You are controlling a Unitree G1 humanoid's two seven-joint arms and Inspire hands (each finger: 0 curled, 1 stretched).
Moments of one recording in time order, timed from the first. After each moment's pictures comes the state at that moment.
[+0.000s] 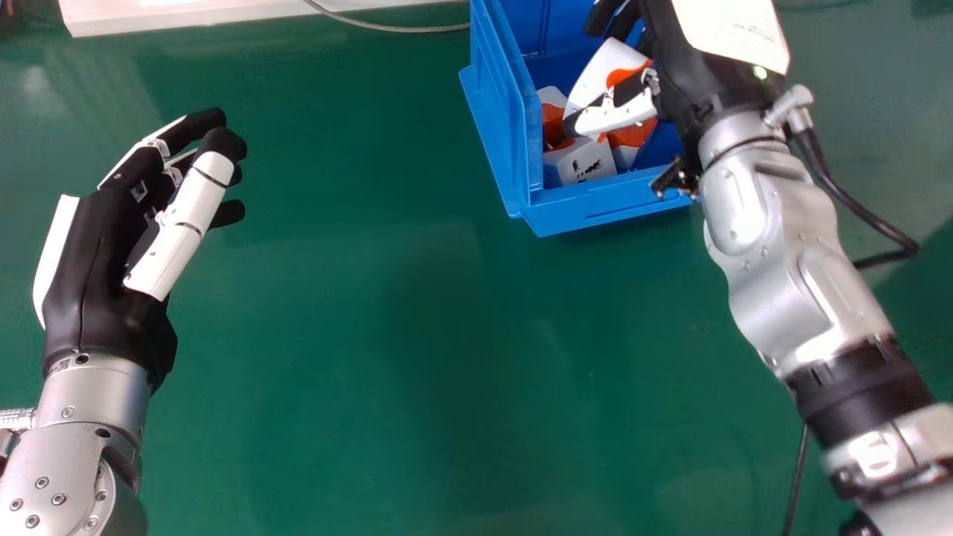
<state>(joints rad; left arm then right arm) 0.12 0.17 0.29 -0.58 -0.16 0.47 -0.07 -0.79 -0.25 0.27 0.52 -0.76 0.18 -0.15</state>
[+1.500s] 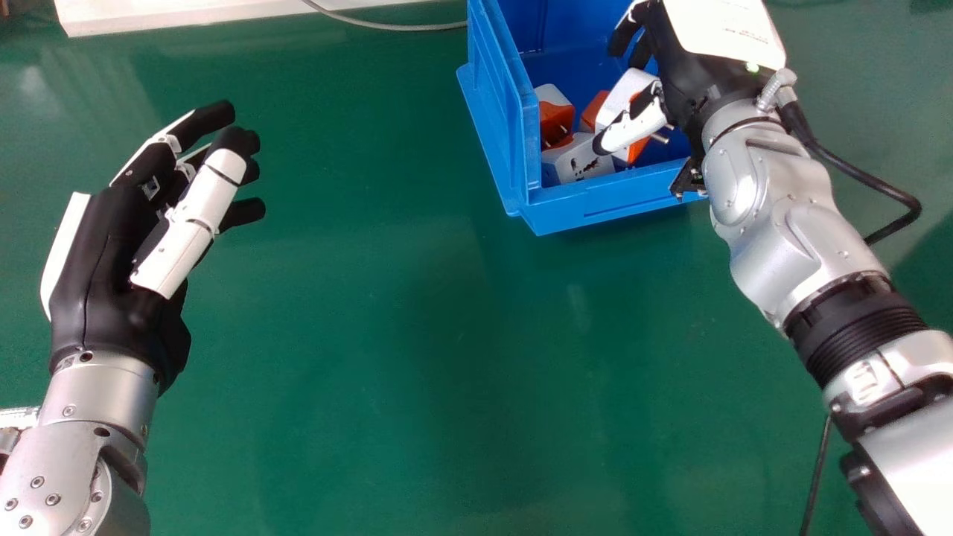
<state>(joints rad) 0.11 0.17 0.29 -0.64 -0.24 0.56 -0.06 -0.92 -0.28 0.39 0.81 -0.72 0.20 -0.13</state>
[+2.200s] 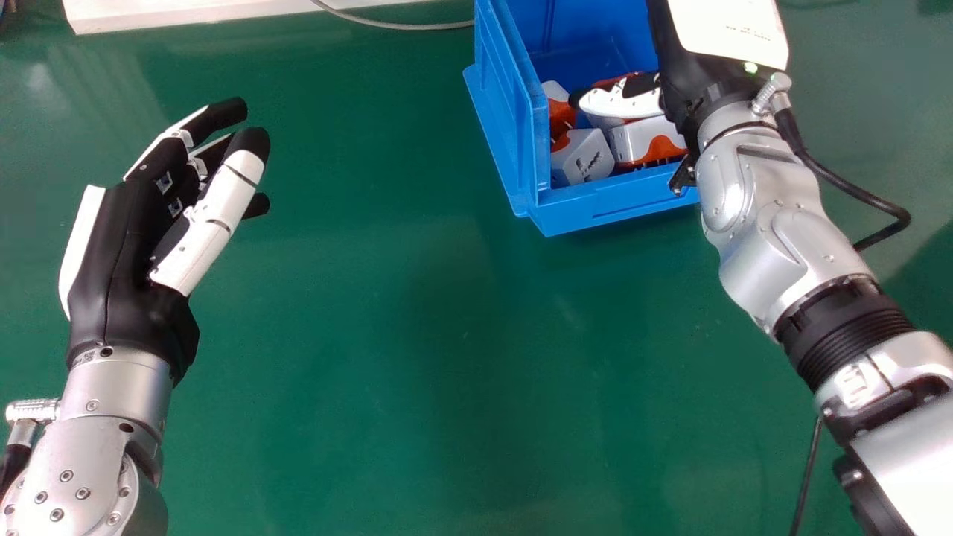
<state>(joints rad) 0.11 0.17 0.24 -0.57 -0.14 0.45 -0.05 -0.92 -0.27 0.41 0.82 -0.72 0.23 -0.23</state>
